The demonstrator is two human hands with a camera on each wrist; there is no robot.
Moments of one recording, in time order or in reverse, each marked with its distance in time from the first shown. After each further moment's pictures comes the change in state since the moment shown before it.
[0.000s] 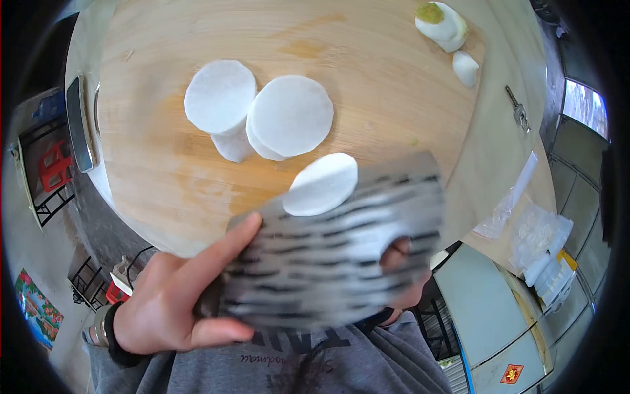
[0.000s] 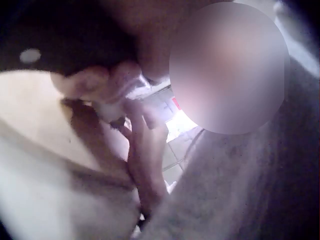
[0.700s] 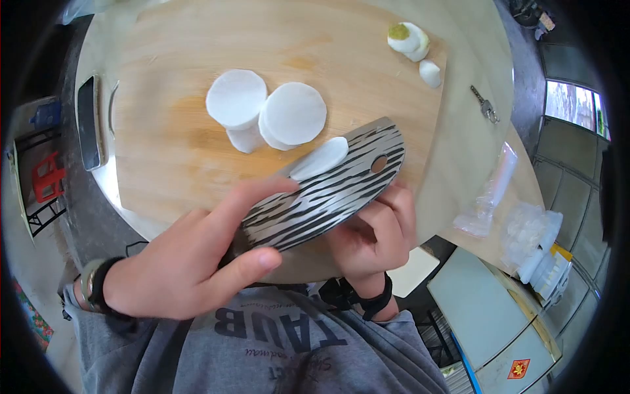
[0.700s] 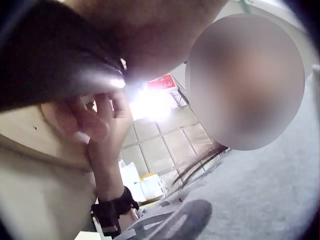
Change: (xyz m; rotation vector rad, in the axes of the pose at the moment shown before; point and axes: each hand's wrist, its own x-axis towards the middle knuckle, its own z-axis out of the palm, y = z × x) left_hand 0.019 0.004 0.000 -0.209 -0.094 0.041; right_hand 0.005 -0.001 0.009 -0.171 0.135 -0.039
